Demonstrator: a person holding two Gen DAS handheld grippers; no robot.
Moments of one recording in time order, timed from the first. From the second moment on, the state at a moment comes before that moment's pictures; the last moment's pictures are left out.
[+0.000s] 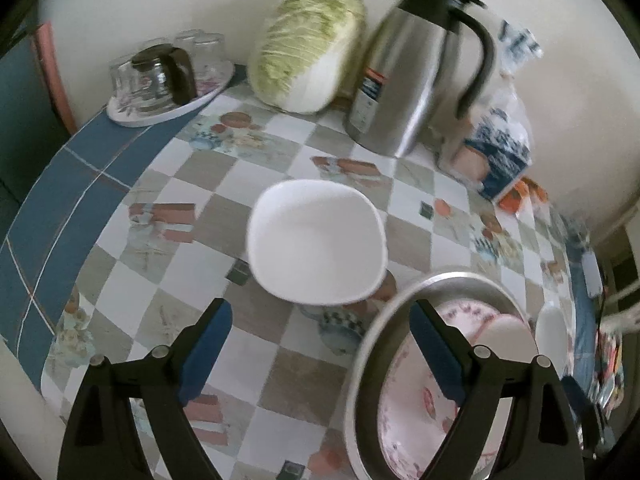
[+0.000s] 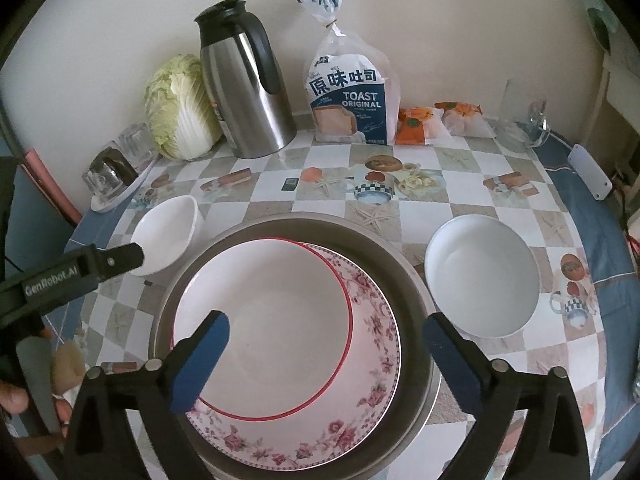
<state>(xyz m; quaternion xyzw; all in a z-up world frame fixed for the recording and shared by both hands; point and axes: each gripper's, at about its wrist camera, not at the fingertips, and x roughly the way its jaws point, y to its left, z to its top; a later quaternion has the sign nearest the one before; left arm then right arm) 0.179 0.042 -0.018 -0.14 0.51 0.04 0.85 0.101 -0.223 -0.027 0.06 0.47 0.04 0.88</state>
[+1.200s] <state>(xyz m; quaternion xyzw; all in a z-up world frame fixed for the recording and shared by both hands) 0.211 0.133 -0.047 -0.23 0.48 0.07 0.85 0.185 -0.119 -0.017 0.06 0.50 0.07 0.86</state>
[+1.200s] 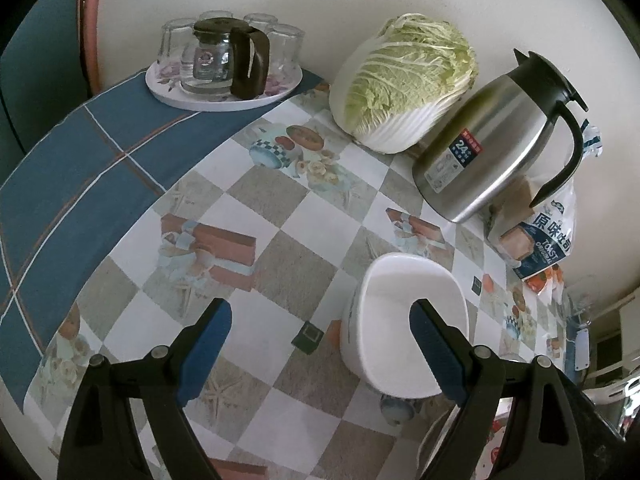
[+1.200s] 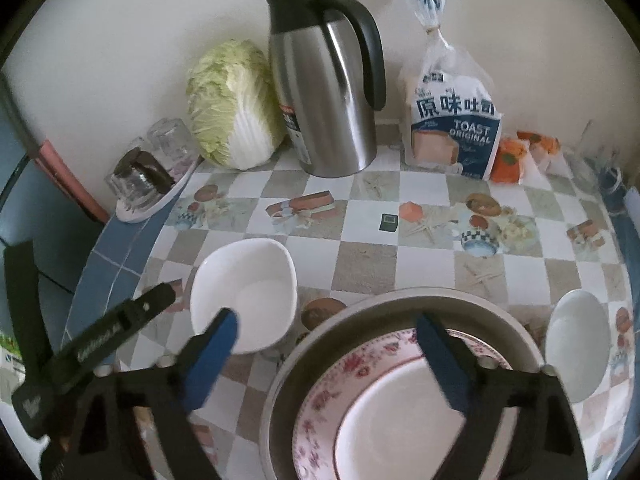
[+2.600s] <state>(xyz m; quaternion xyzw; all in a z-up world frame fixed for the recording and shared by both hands) 0.232 0.116 -0.076 -0.22 0.51 0.01 0.83 0.225 -0.063 -0.070 0.02 0.56 0.08 0.82</state>
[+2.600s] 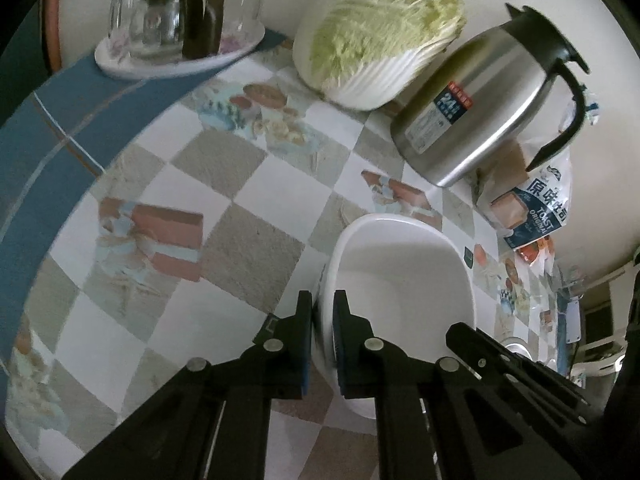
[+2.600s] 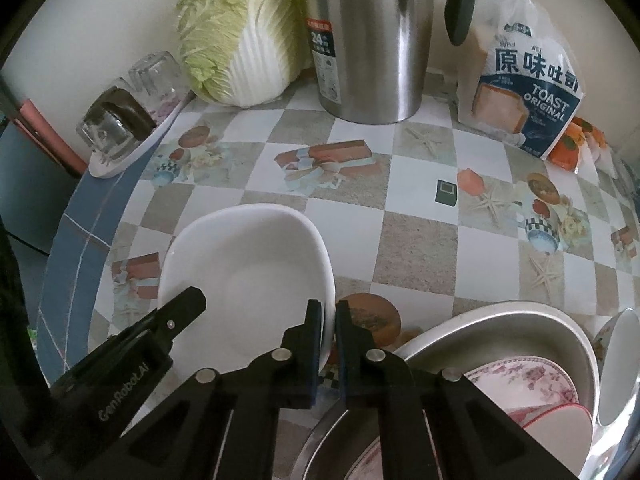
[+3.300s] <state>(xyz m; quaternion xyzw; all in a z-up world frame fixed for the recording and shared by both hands) 0.175 0.013 0.018 -0.07 0.44 -0.04 0.89 0.145 -0.150 0.010 0.12 0.46 0.09 0.88</state>
